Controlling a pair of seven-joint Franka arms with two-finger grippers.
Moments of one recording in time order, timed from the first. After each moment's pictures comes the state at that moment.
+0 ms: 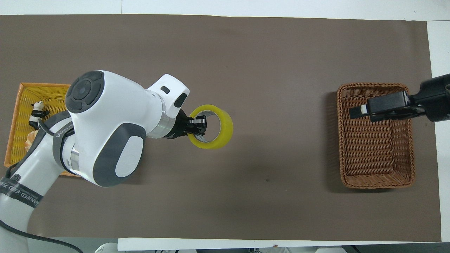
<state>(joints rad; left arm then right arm) -0.52 0.03 -0.11 -1.94 -0.42 2.05 -0.46 -0.01 -0.12 -0.08 -1.85 0.73 1.58 -0.12</state>
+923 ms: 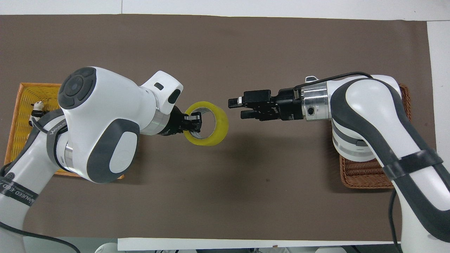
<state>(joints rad) -0.51 0.03 -0.09 -1.94 -0.42 2.05 -0.46 0.36 0.10 -0.07 -2.04 1.39 1.98 -0.30</state>
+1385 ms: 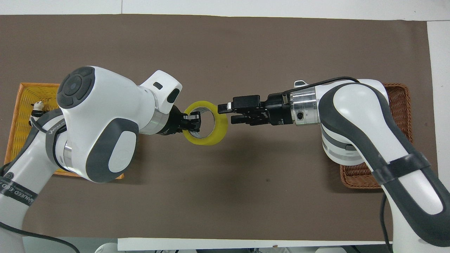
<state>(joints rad) -0.51 0.03 -0.09 -1.94 -0.42 2.05 -0.46 0.40 0.10 -0.07 -2.05 1.41 1.98 -0.32</state>
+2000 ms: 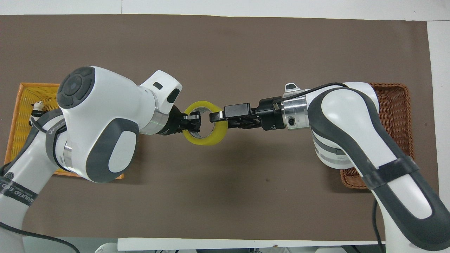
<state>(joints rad) -0.51 0.03 -0.09 -1.94 -0.42 2.05 -0.46 0.43 0.10 -0.07 -2.06 1.40 1.98 -0.38</state>
